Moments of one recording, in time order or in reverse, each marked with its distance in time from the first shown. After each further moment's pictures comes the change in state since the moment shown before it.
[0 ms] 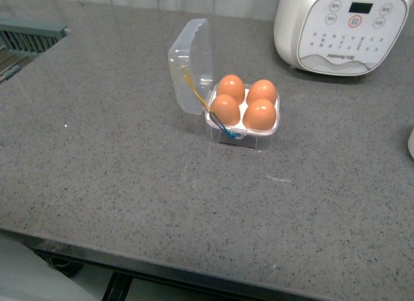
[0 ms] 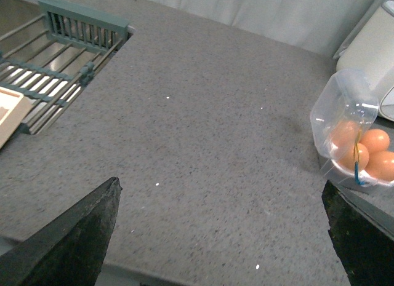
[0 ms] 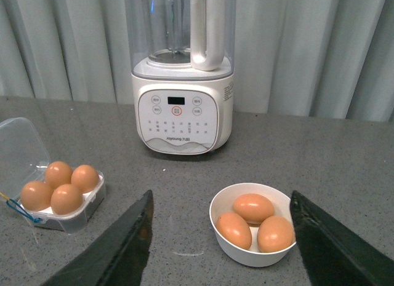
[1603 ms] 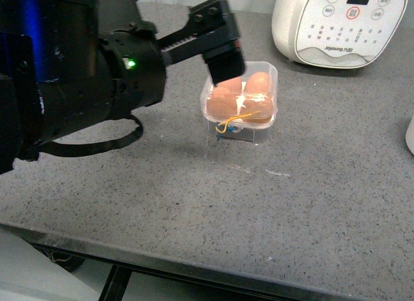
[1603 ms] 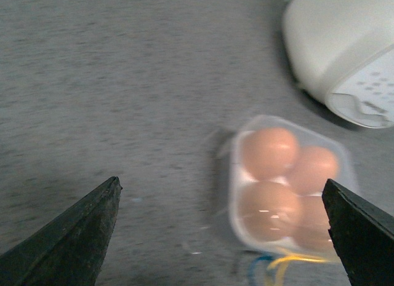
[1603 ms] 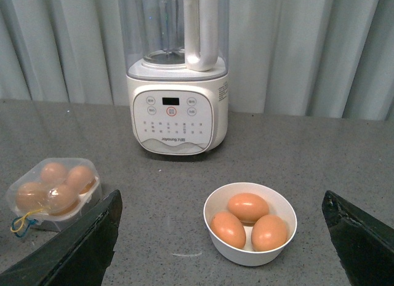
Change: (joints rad) left arm -0.352 1.179 0.597 0.426 -0.103 -0.356; right arm 0.000 0.000 0.000 0.000 0.002 0.001
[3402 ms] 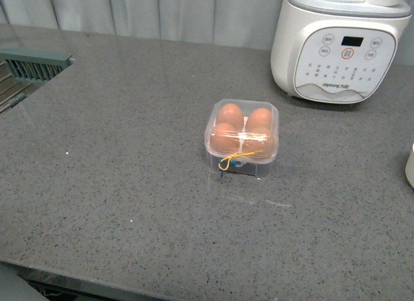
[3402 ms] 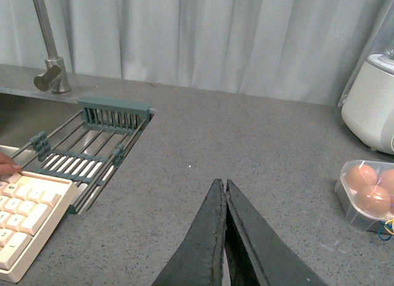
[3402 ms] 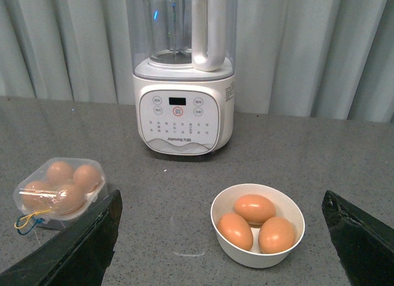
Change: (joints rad) left arm 0.414 -1.523 -0.670 -0.463 0.114 0.541; right arm 0.000 0.000 0.000 0.000 -0.002 0.000
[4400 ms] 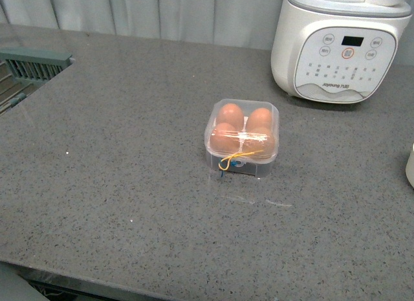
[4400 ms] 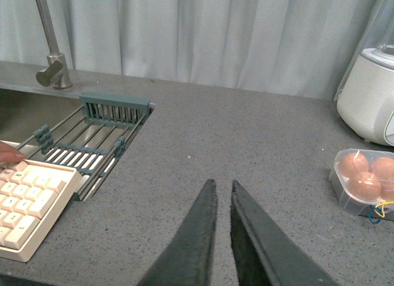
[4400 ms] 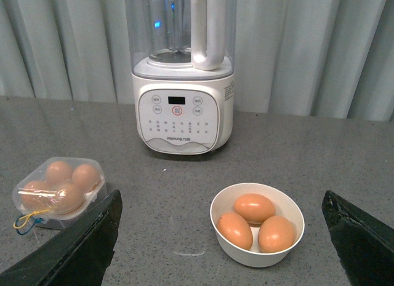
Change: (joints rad) left arm 0.000 -0.330 0.001 -0.336 0.000 0.000; right arm 0.000 0.000 0.000 0.000 0.000 0.000
